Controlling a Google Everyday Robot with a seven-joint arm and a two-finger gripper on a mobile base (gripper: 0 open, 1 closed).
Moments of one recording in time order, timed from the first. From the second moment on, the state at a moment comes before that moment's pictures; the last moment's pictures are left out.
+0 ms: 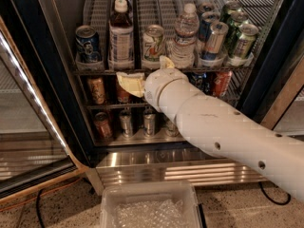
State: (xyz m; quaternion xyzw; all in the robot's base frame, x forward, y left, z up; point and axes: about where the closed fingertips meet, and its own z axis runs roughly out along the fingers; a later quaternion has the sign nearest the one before) arm 0.572 0.019 0.917 -0.21 0.72 0.14 0.64
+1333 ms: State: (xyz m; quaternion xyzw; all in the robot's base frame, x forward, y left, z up) arm 0.607 0.012 0.909 -0.21 0.69 0.08 0.69
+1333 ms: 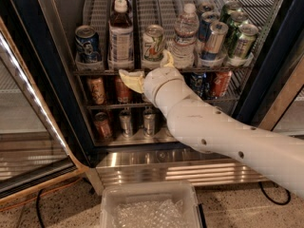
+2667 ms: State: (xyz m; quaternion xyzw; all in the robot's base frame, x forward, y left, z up) arm 0.621 0.011 0.924 -0.17 0.65 0.06 0.73
